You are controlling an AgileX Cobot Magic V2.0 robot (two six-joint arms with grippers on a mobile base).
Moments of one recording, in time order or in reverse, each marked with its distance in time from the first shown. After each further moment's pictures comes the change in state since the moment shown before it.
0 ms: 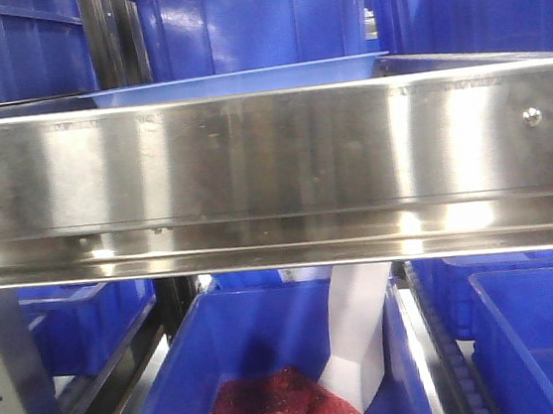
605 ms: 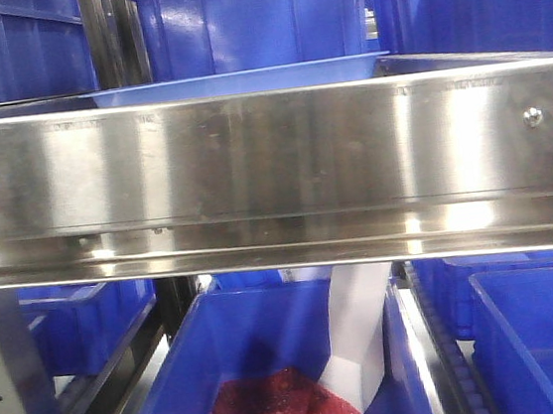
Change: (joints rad) left arm 0.000 0.000 0.000 0.000 0.000 0.000; right arm 0.000 0.000 0.002 0.003 -0.020 0.002
